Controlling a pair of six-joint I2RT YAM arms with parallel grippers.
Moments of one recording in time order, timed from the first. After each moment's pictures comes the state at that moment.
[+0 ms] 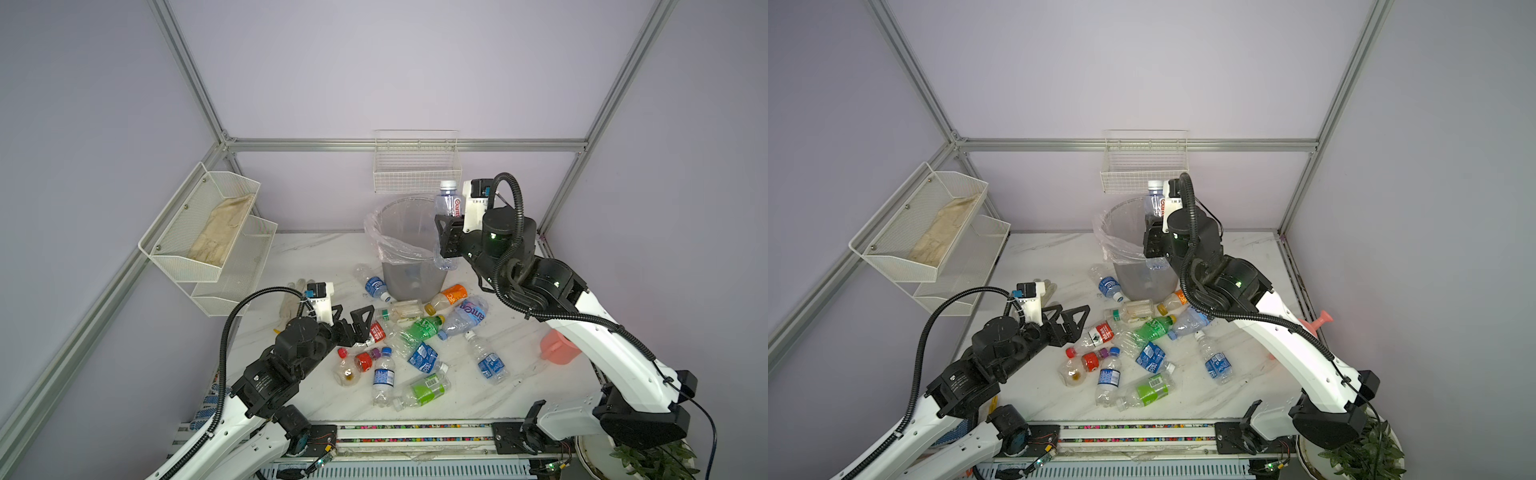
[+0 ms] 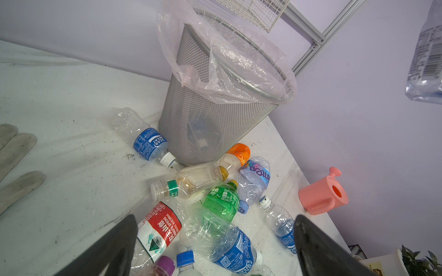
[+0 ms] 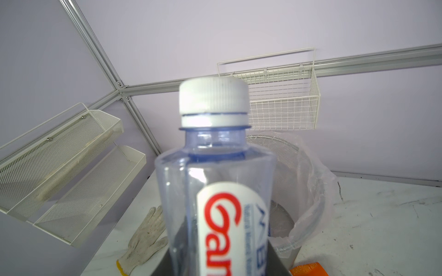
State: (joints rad) left arm -0.68 0.62 0.74 -0.40 -0.16 -0.59; right arm 0.87 1.41 1.83 -0.59 0.47 0.34
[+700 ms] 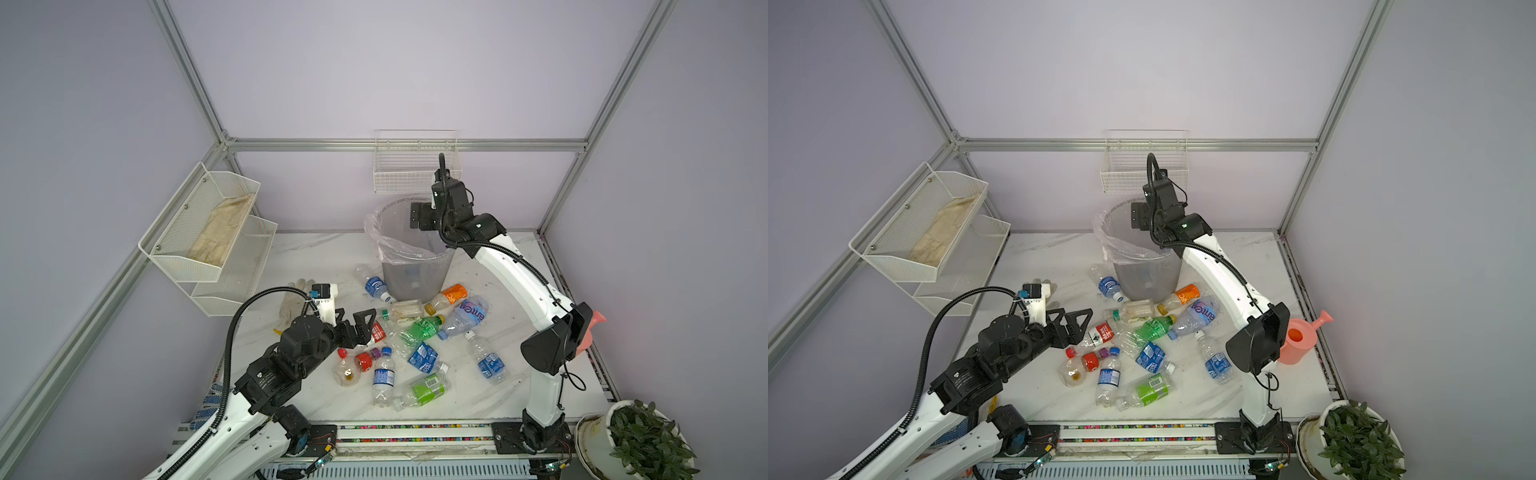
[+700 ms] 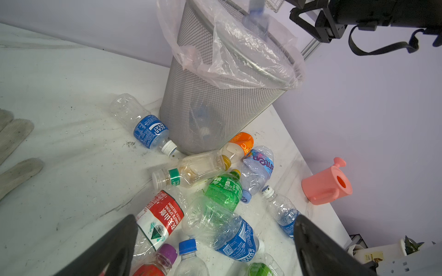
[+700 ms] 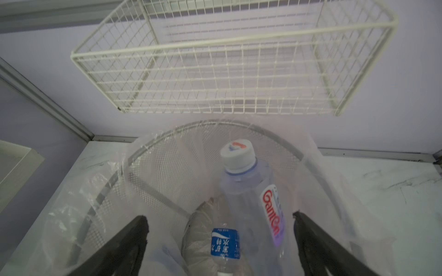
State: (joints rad) left arm -0.68 0.64 0.74 -0.44 -0.14 -0.59; right arm 0.62 1.89 2.10 -0.68 0.30 0.32
